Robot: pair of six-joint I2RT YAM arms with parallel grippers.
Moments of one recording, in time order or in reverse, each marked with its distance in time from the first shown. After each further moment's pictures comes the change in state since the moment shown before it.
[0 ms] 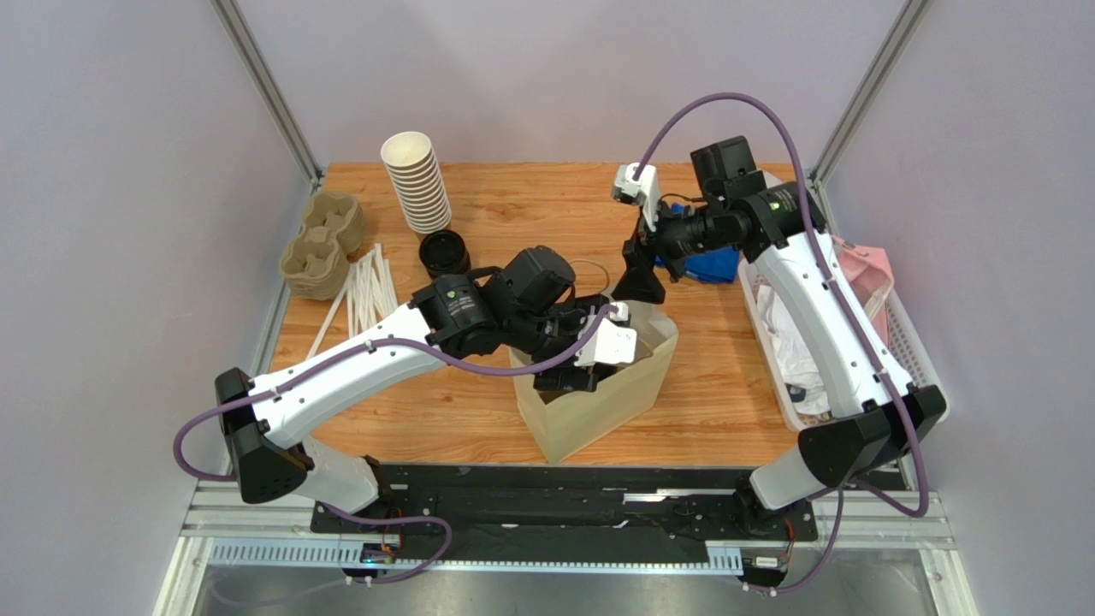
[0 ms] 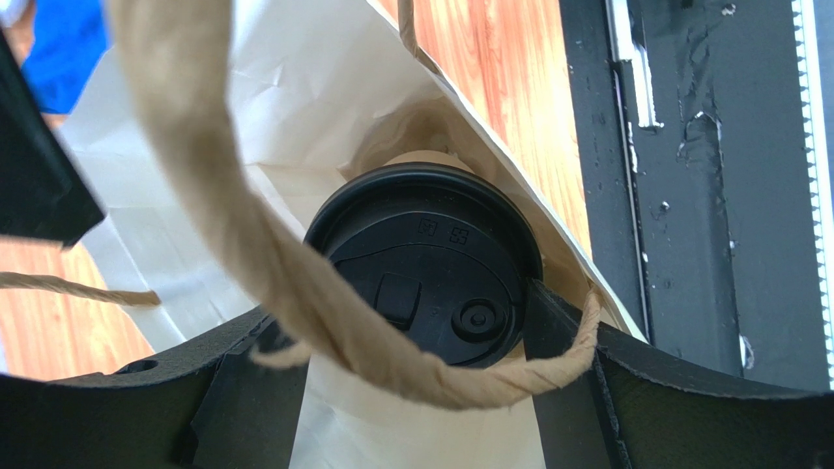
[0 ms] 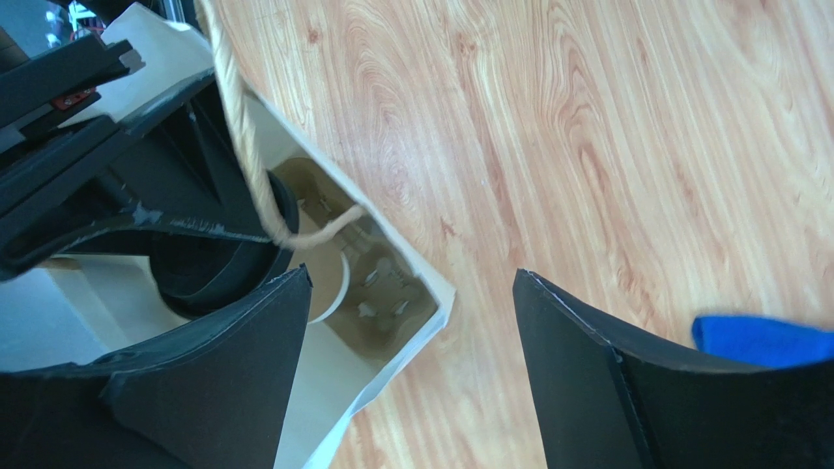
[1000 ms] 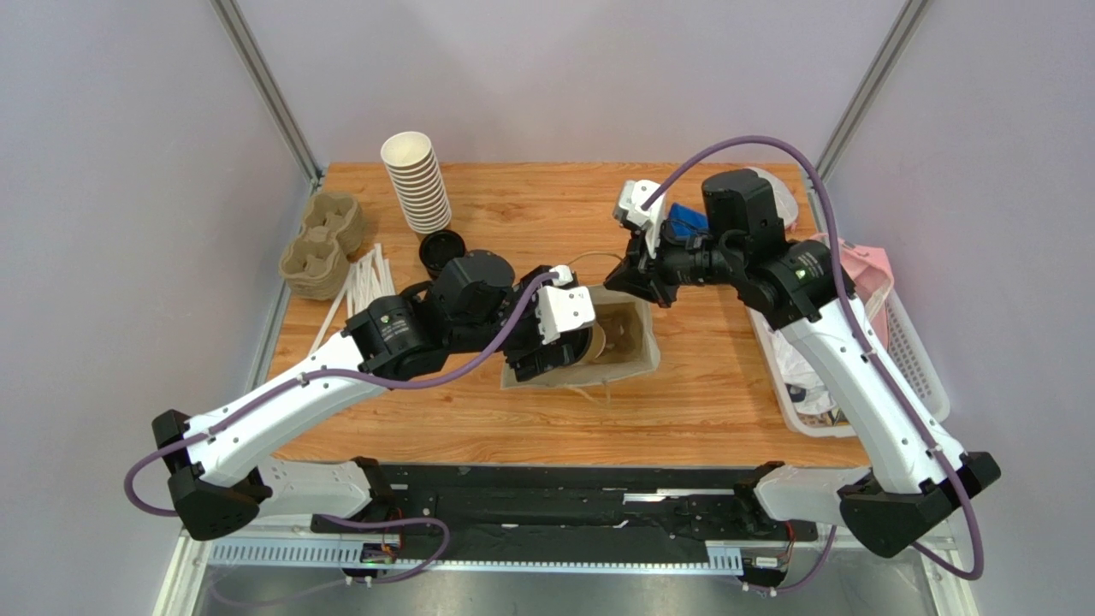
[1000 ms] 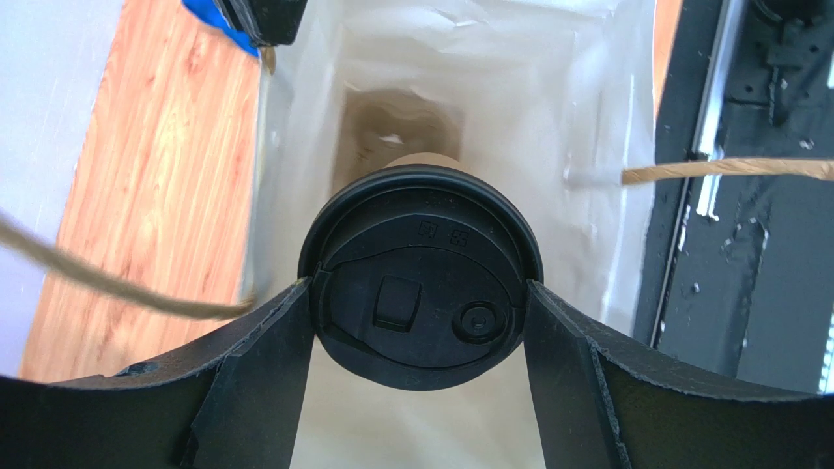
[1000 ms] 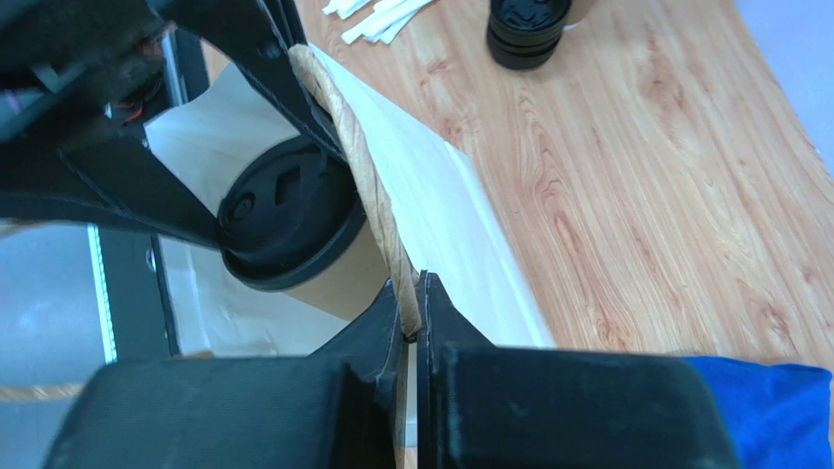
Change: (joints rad) left arm 0.039 -0.235 -0.150 0.156 -0.186 -0.256; right arm 0.148 -0.245 -0.211 0.278 0.105 0.181
